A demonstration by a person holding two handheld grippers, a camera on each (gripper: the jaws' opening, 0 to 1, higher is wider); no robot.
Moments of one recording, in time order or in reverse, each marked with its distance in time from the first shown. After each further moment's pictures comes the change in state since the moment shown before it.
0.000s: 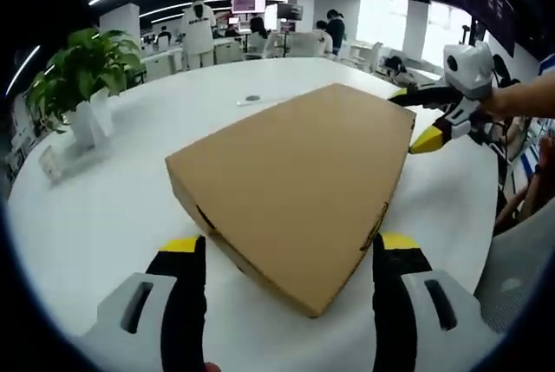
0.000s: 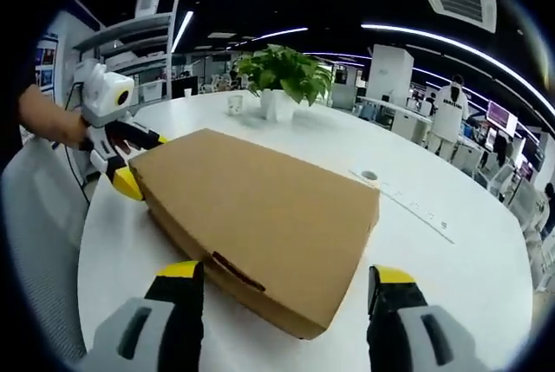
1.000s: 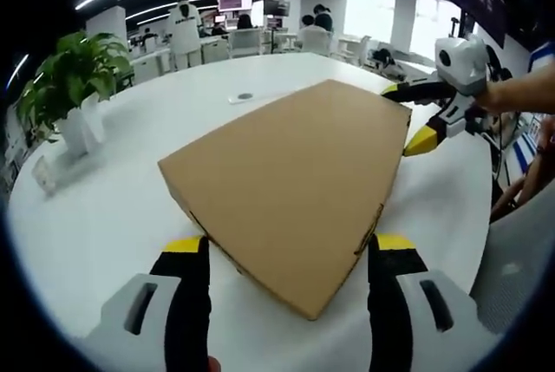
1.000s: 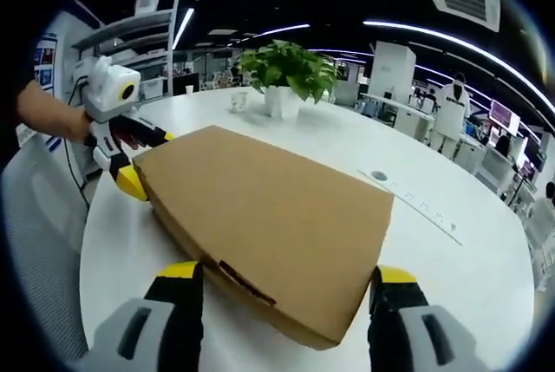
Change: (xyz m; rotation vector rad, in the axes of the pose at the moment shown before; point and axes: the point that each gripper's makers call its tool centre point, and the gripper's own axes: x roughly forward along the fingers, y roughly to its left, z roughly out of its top) left arm -0.001 0.010 -0.001 0.044 0.027 -0.048; right arm 0.013 0.019 0.006 0.007 0.017 -0.003
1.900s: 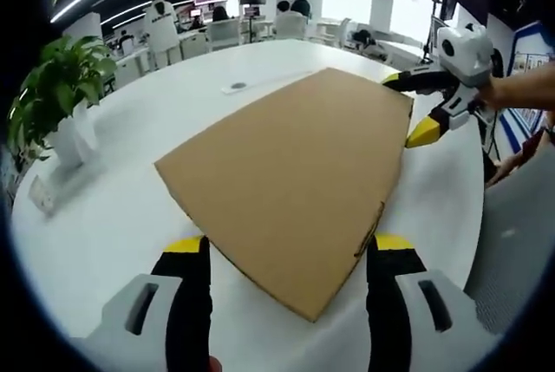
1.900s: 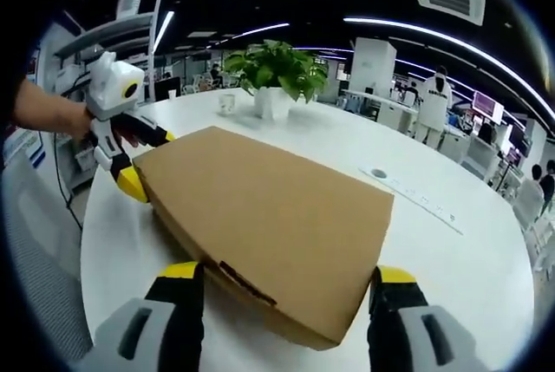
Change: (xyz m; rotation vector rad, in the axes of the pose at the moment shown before) left arm -0.011 0.032 -0.011 0.099 0.078 -0.077; right arm 0.009 0.034 0.010 0.063 0.004 -0.087
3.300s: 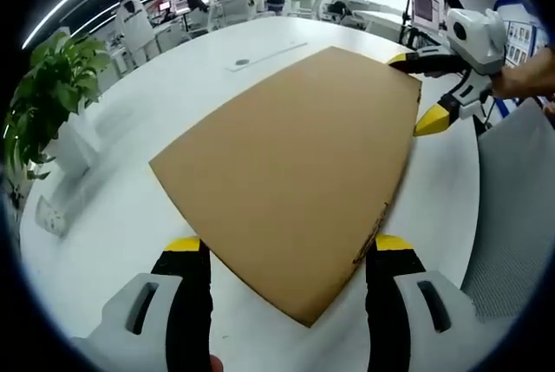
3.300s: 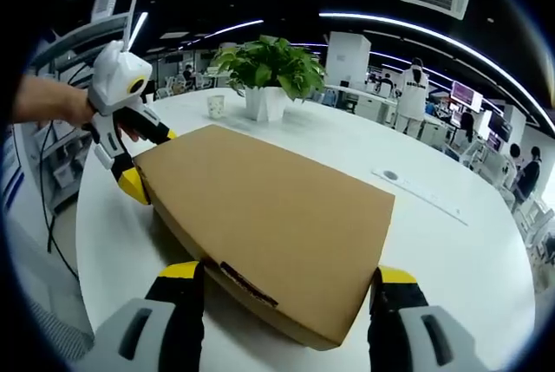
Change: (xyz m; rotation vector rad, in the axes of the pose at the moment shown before) left arm -0.036 0.062 -0.031 0.132 0.119 -0.070; right arm 0.033 0.072 0.029 0.077 0.017 -0.125
